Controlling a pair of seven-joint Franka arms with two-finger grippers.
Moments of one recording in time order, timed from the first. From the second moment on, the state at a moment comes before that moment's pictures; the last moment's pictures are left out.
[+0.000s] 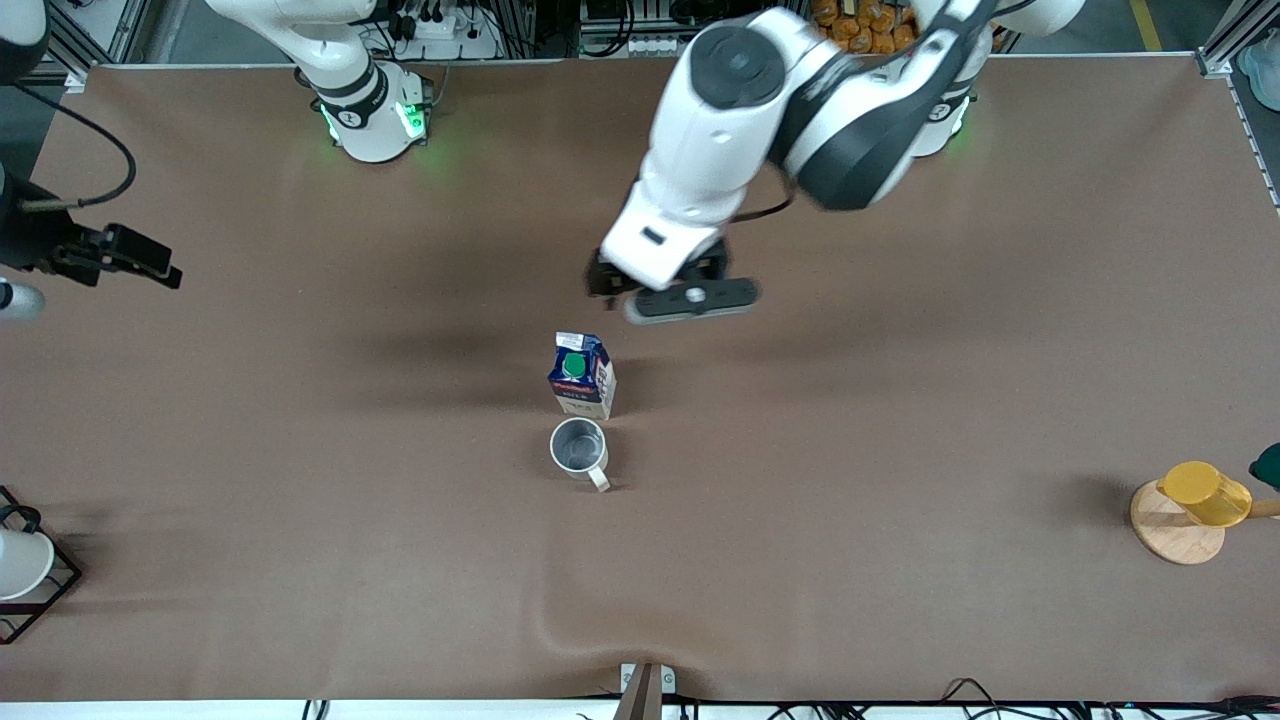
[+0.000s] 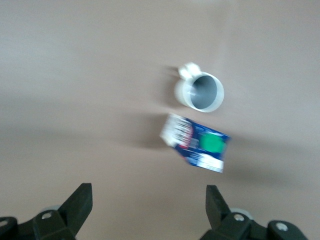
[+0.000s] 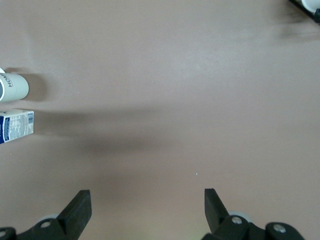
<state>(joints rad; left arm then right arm) -0.61 0.44 -0.13 -1.20 -0.01 1.76 -0.94 -0.02 0.01 0.00 -1.57 0.03 1.51 0.02</state>
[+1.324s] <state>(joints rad) -0.13 0.17 -0.13 -1.22 0.07 1.31 -0.27 0.03 -0.05 -0.07 -1.57 0.06 1.43 0.05</state>
